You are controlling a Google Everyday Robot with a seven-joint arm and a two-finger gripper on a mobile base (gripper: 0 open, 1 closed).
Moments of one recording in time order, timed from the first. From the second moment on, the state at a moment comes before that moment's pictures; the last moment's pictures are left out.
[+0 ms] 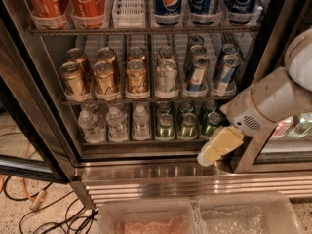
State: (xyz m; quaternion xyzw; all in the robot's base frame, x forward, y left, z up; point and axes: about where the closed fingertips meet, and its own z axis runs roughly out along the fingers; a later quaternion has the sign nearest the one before) arm 0.456 -0.149 0.837 -0.48 0.84 0.13 0.22
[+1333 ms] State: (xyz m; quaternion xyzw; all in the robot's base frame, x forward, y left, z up) arm 0.500 -0.137 0.818 -0.39 0.86 0.16 0.29
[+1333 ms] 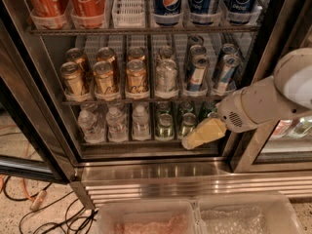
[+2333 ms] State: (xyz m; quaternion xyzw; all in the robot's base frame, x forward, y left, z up) arm 0.536 -0.143 0.821 -0.21 0.87 0.12 0.42
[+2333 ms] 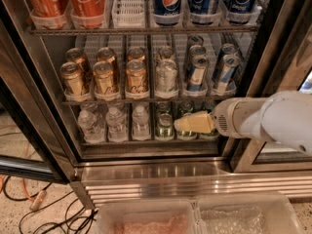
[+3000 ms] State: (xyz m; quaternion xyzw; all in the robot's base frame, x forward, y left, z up) arm 0.556 -0.142 0.827 -0.18 0.87 0.10 0.46
